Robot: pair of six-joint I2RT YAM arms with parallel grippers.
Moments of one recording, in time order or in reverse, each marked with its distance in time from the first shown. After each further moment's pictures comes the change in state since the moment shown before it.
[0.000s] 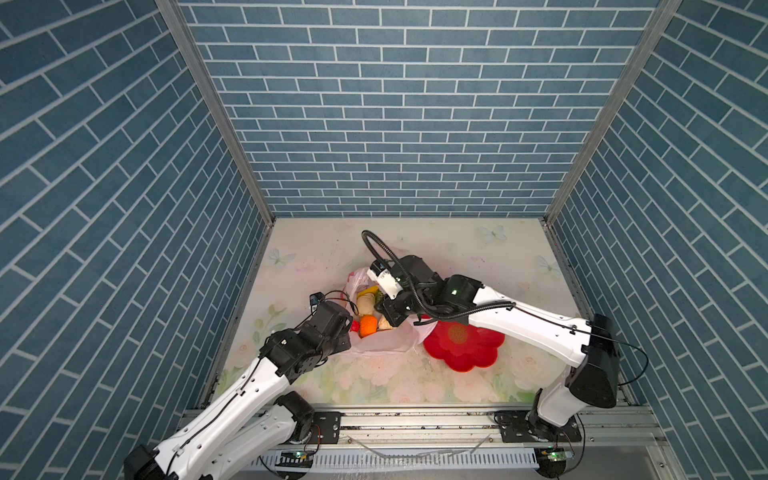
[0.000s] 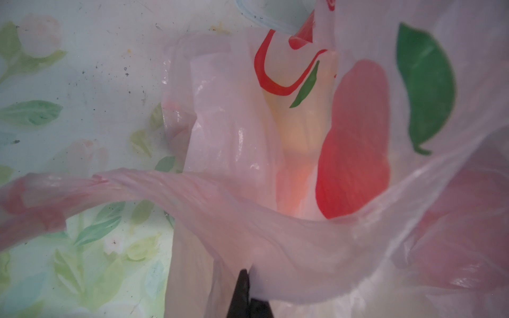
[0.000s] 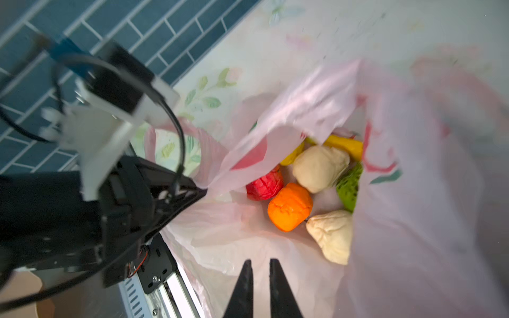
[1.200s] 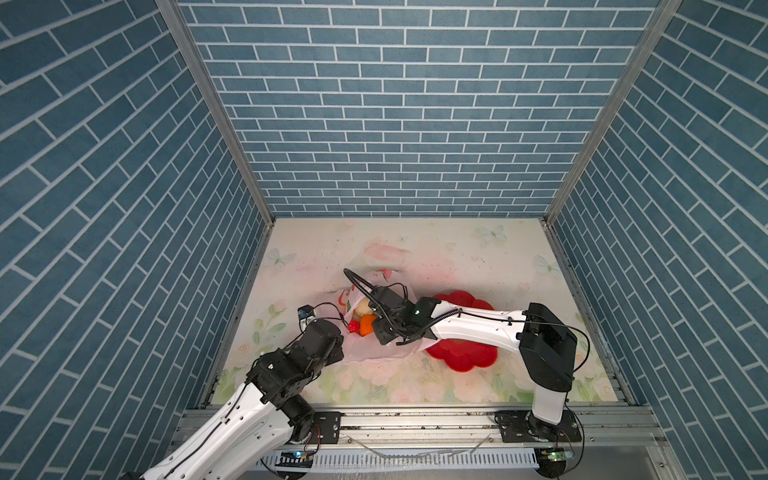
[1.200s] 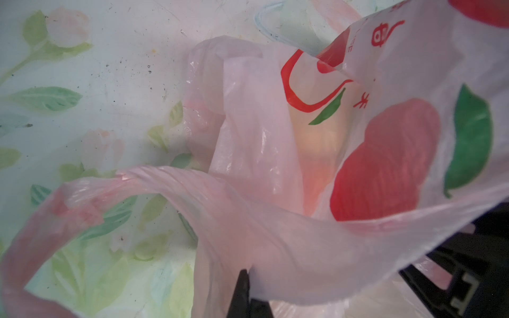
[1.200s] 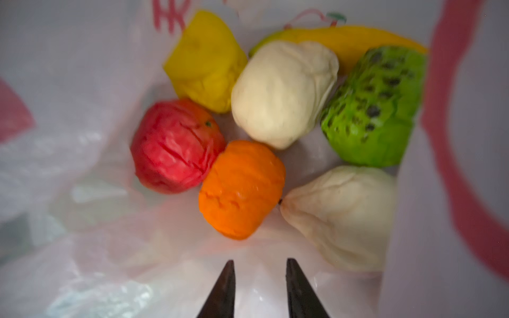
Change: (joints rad) left arm -0.031 -0.203 -0.142 0.000 -0.064 -0.065; right arm 0.036 0.220 -0.050 0.100 0.234 0.204
